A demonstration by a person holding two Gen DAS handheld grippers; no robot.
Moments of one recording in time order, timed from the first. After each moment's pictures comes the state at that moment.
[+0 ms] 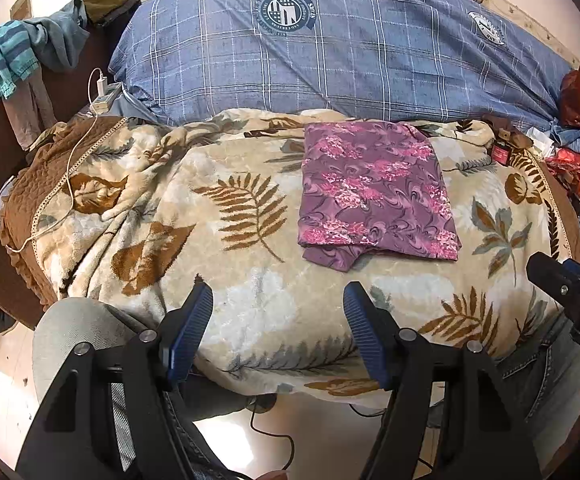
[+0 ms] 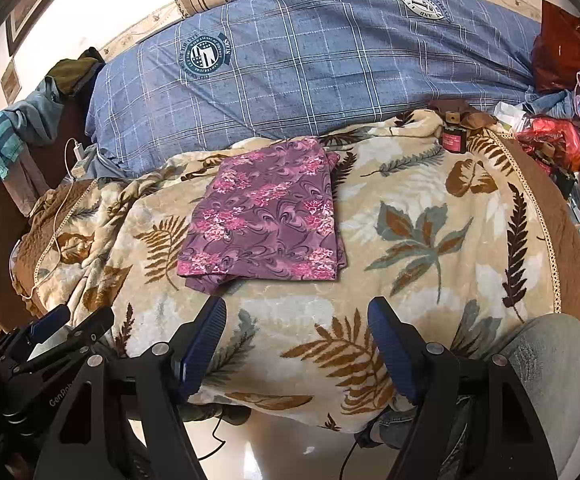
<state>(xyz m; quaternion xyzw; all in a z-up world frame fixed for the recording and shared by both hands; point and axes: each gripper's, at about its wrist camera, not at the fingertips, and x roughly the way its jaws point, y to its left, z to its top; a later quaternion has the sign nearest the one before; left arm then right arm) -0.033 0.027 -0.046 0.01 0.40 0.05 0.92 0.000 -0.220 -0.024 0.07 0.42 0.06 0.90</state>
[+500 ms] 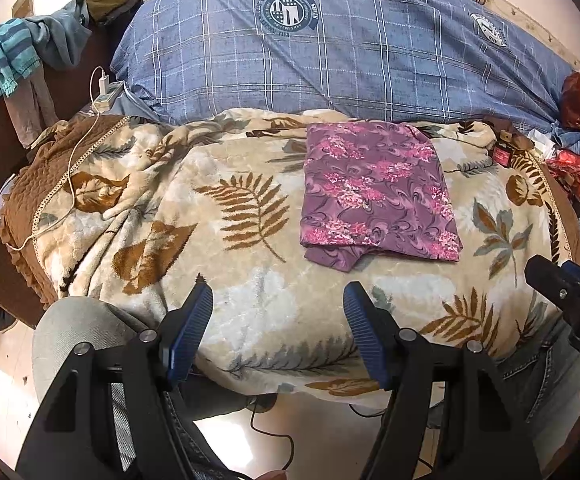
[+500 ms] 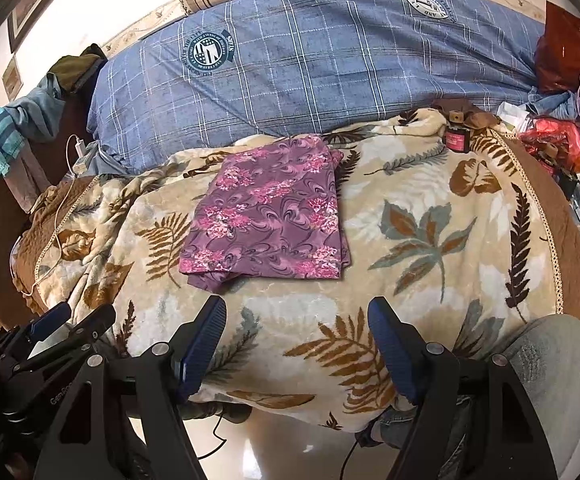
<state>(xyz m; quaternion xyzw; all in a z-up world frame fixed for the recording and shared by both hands) -0.032 0.030 -0.046 0.01 0.40 0.05 0.92 0.000 -0.217 -0.024 0.06 0.42 0.06 0.90</state>
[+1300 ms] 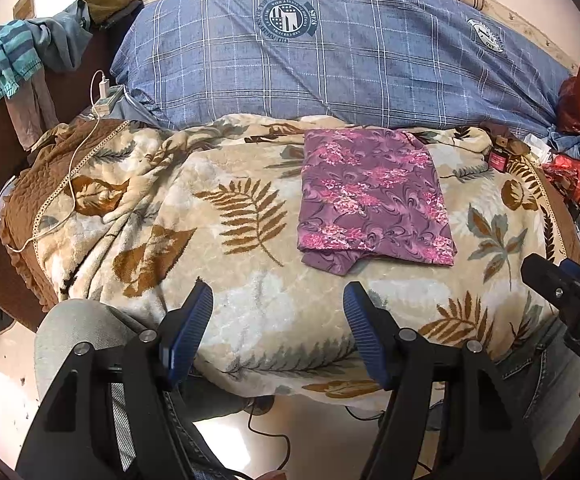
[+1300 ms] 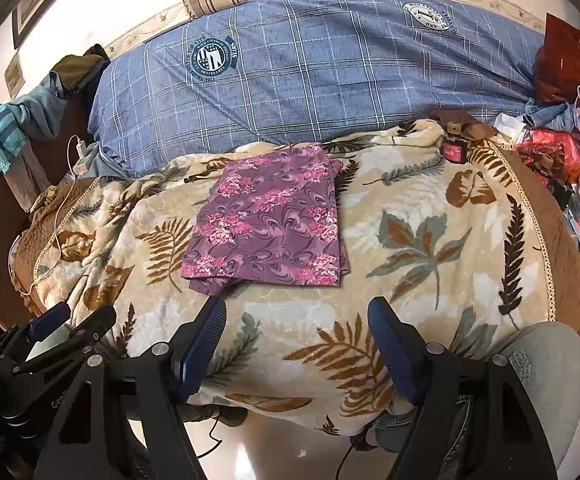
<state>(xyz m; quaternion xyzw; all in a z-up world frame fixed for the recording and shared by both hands) -0.039 0.027 -0.039 0.00 0.39 0.05 0.92 -0.002 -0.213 -0.014 0.05 0.41 0.06 0.91</state>
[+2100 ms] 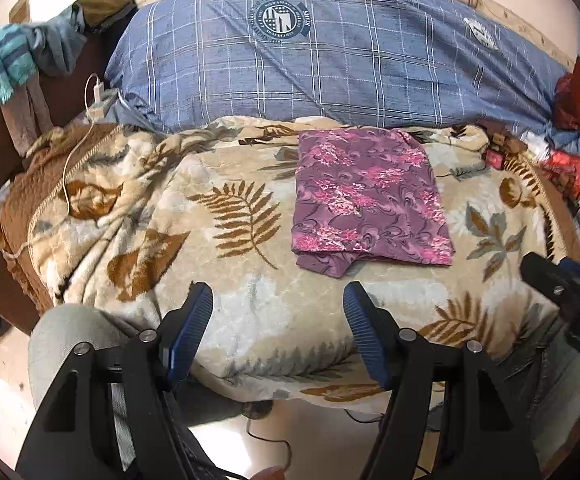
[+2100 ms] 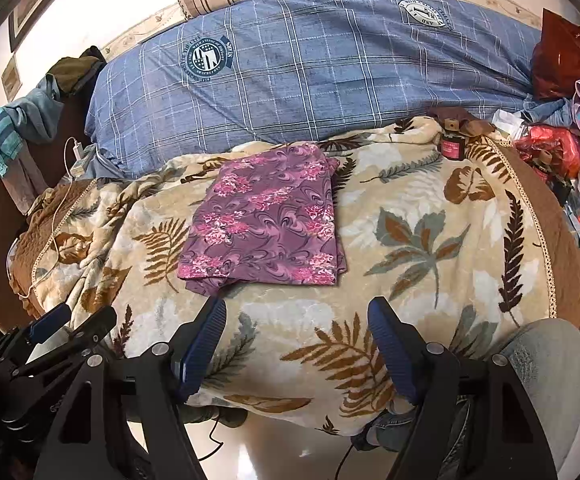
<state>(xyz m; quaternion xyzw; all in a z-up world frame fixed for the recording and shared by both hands) -0.033 0.021 -0.046 0.02 0.38 0.04 0.92 -0.002 -0.213 -0.019 0.06 0.41 0.05 0.91</state>
